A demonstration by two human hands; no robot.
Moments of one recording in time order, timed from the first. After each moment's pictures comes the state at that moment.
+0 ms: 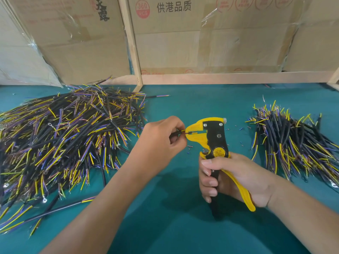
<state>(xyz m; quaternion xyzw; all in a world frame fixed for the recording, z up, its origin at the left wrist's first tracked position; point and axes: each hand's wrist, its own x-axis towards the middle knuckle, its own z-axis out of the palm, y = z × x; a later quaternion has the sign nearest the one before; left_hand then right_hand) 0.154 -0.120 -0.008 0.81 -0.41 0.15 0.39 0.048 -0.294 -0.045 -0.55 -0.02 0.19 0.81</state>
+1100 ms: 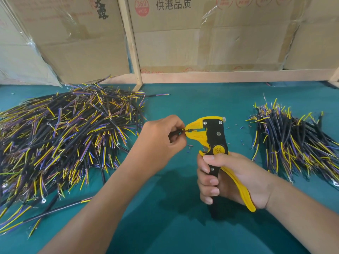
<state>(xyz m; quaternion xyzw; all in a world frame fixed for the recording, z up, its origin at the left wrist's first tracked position) 0.156 -0.119 -0.011 0.81 -0.40 0.12 0.41 0.047 -0.288 -0.044 -0.49 -0.03 0.21 0.85</state>
